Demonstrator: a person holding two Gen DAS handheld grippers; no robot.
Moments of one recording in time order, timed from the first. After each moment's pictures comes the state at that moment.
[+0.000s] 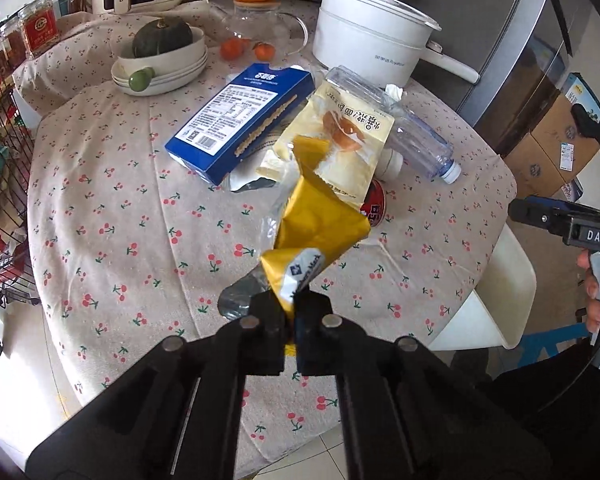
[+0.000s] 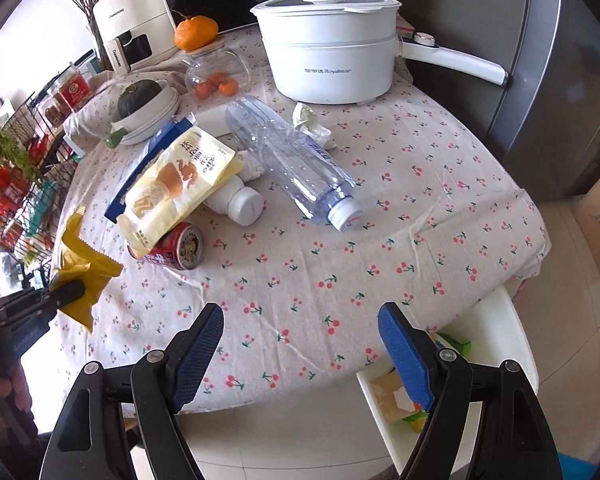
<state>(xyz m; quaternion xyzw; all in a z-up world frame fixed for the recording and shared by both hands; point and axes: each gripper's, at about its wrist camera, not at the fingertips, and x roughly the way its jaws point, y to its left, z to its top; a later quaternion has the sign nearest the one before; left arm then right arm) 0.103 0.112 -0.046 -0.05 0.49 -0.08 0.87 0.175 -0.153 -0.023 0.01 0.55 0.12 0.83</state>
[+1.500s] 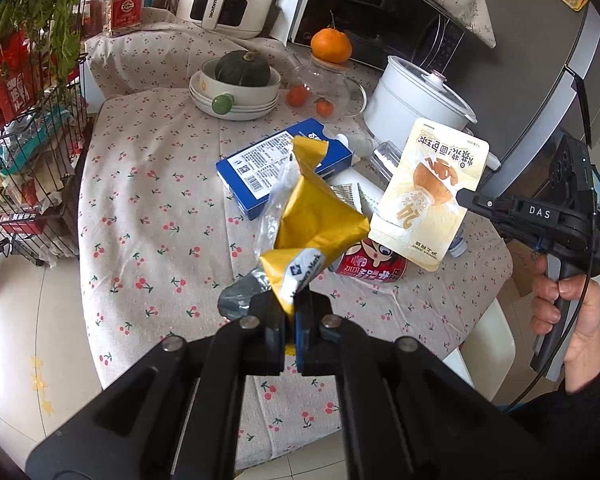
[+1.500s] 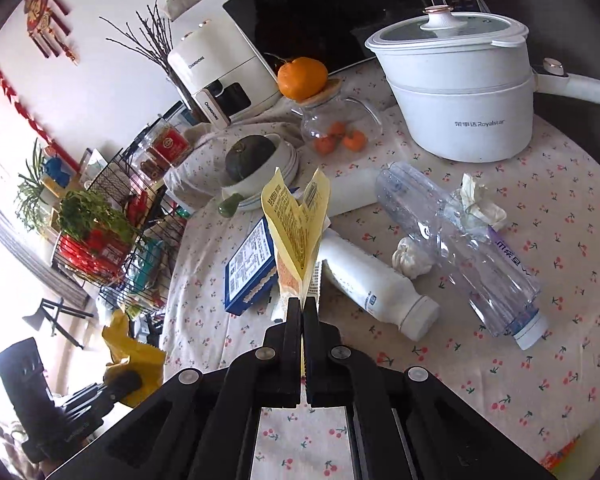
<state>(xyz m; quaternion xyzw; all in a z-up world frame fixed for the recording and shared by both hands) 0.084 0.165 -0.025 -0.15 0.42 -0.01 0.89 0.239 -0.080 -0.014 0.15 0.48 0.28 0.81</state>
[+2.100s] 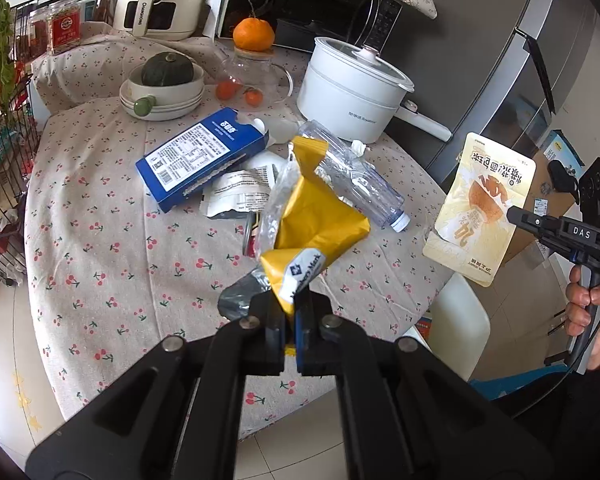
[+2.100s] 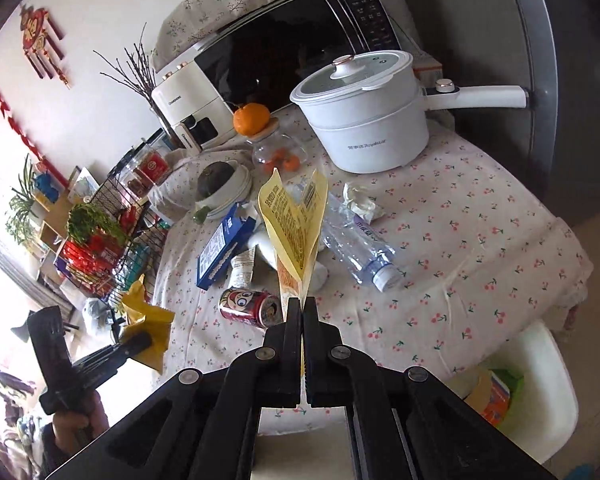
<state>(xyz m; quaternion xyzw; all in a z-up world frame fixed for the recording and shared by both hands) 0.081 0.092 -0.016 -0.12 0.42 -0.09 0.89 0.167 -0.227 0.037 0.15 0.47 0.23 0.84</state>
